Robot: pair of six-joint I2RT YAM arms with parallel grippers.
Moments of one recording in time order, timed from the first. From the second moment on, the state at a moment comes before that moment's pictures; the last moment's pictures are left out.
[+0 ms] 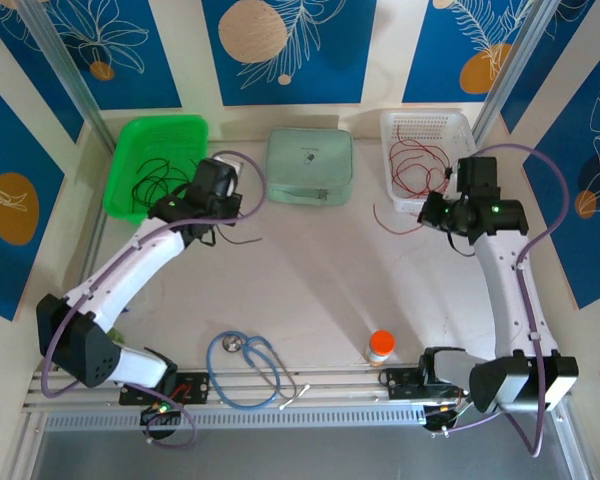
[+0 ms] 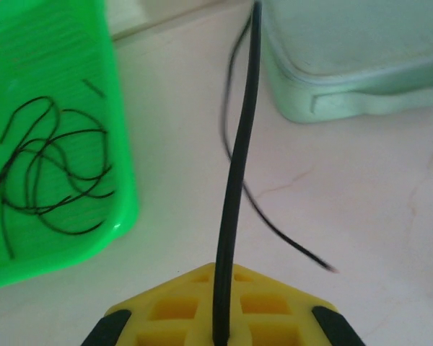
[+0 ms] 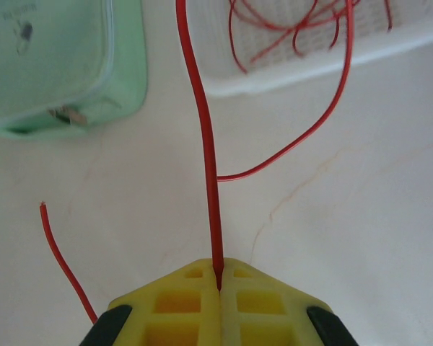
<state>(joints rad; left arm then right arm) -0.49 1.39 1.33 -0.72 -0.35 -0.09 -0.04 1.21 1.33 -1.02 -0.12 0.32</state>
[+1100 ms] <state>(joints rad) -0.38 1.33 1.42 -0.83 -0.19 -0.14 -0.20 2.21 2.03 -0.79 -0.03 0.36</state>
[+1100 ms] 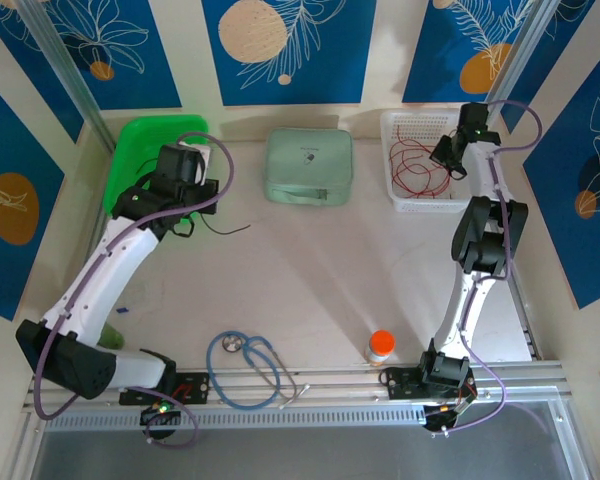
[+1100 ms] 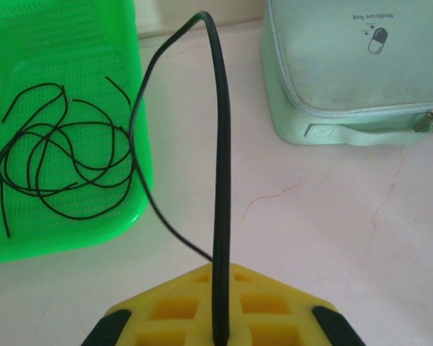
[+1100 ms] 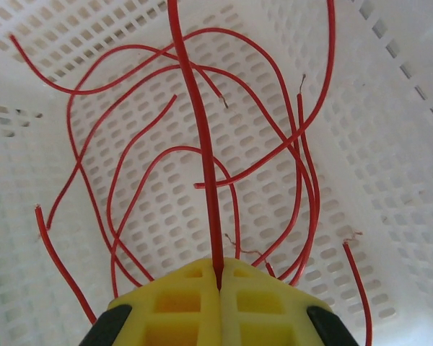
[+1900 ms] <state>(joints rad) -0.32 1.47 1.69 -1.00 -0.30 -0.15 -0.14 1.84 1.74 -0.80 -0.05 0.35</state>
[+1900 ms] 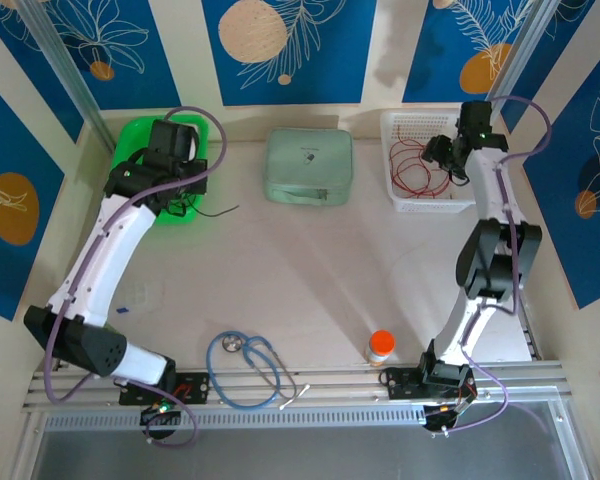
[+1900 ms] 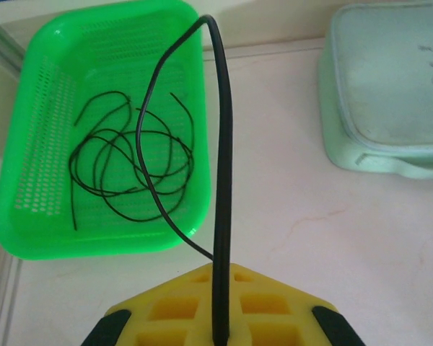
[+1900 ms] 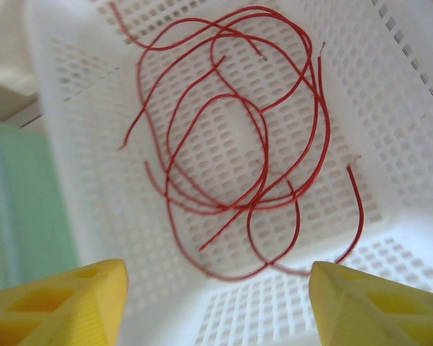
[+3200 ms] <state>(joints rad) 0.12 2.11 1.83 -0.73 -0.20 -0.18 0.21 1.20 1.09 -0.66 -0.07 0.27</state>
